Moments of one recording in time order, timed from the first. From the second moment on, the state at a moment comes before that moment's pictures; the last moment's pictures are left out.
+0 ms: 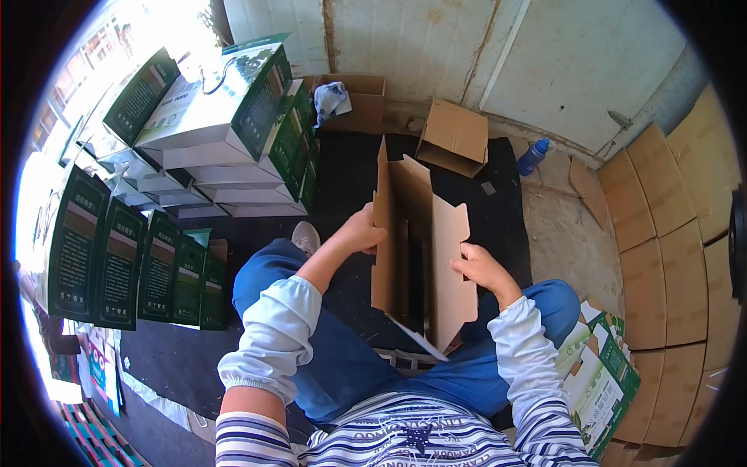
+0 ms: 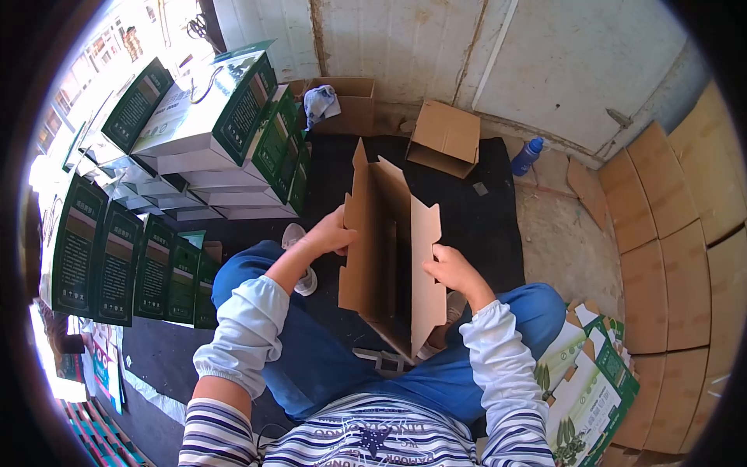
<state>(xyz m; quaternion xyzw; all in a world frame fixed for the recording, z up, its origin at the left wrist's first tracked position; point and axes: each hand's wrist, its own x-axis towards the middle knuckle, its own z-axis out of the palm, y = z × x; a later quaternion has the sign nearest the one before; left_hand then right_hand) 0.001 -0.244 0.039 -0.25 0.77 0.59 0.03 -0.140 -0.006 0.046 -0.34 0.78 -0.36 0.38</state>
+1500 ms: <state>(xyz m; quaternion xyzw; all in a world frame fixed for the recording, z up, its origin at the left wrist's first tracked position) -0.042 -0.172 0.041 -0.18 0.96 0.20 0.11 -0.103 0.040 0.094 -0.69 0.65 -0.07 0.32</state>
